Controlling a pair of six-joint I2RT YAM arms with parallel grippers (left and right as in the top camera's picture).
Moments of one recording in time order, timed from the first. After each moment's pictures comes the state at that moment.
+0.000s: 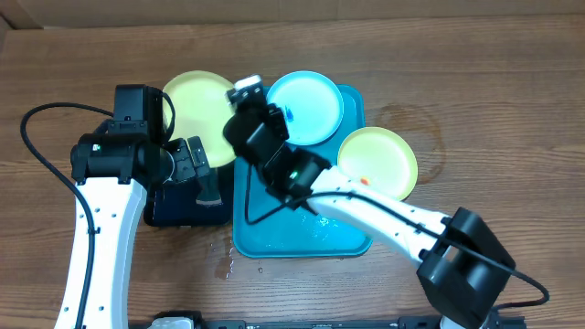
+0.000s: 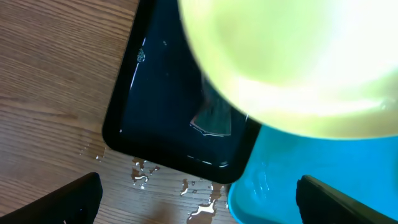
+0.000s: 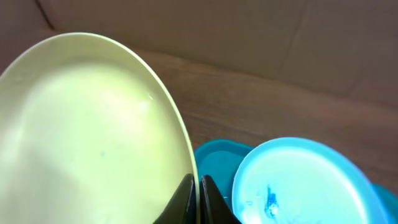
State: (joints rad) left arm 0.00 1.36 1.35 -1.24 -0.07 -0.35; right arm 0.91 1.90 1.47 -0.09 0.50 0.33
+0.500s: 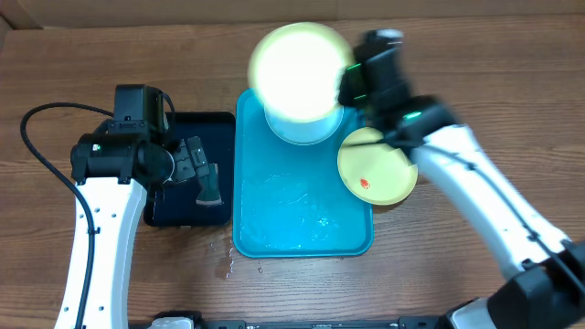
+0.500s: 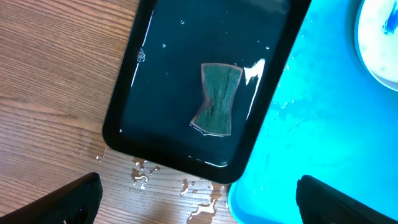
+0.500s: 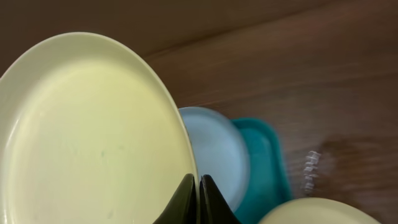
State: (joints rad) left arm 0.00 1.36 1.35 -1.24 -0.07 -0.35; right arm 0.42 1.65 1.47 -0.56 0.16 0.60
